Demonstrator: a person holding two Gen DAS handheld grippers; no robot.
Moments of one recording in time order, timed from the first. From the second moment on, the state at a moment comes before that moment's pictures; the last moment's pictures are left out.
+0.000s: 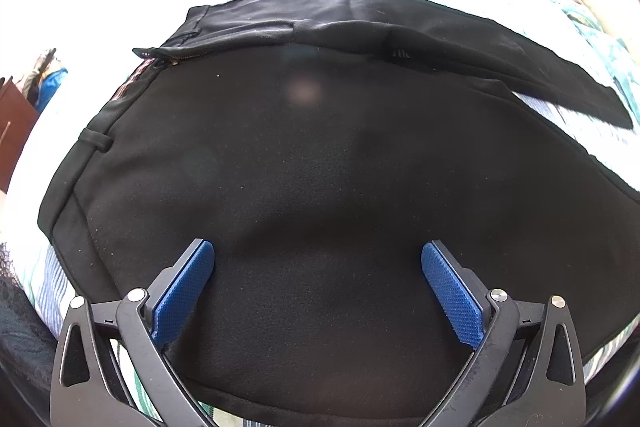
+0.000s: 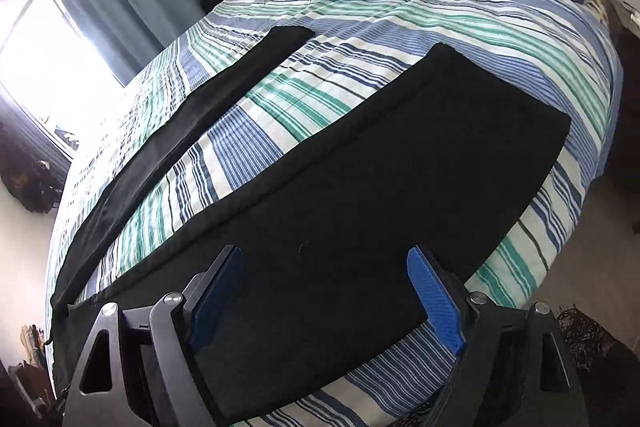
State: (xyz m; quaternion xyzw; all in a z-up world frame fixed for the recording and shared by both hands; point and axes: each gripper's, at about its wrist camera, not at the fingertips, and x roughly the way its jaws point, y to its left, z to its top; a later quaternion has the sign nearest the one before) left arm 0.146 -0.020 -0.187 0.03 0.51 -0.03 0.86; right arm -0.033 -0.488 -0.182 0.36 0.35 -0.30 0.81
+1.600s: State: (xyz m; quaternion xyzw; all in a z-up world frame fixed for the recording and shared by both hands) left arm 0.241 -0.017 -0.200 0.02 0.43 0.03 0.90; right arm 0.296 -0.744 -0.173 0.28 0.47 -0.21 0.81
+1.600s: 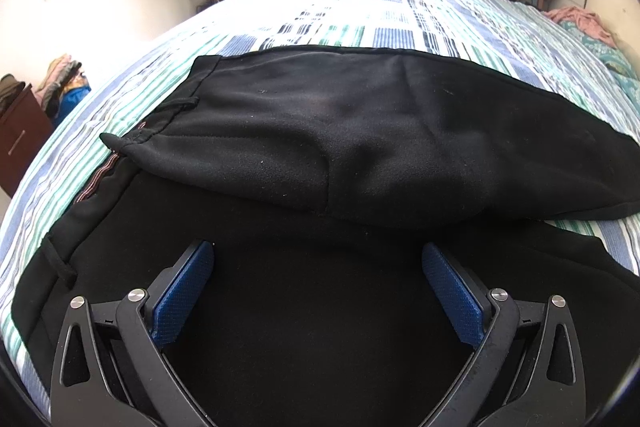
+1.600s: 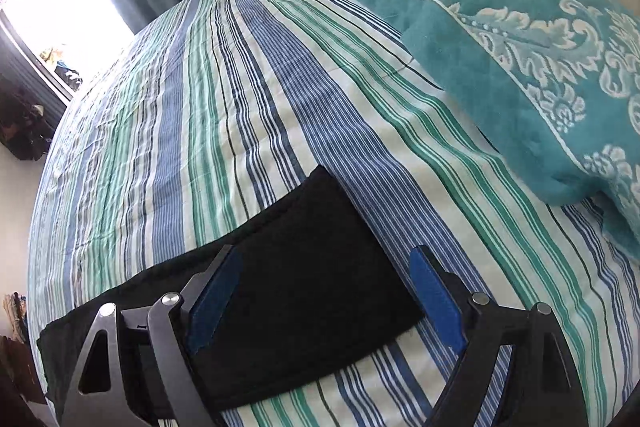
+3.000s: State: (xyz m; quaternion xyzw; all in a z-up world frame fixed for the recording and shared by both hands) left arm 0.248 -0.017 -0.196 0.02 0.45 0.04 0.89; right arm -0.032 -0.485 -0.120 0.25 0.30 -0.37 0.84
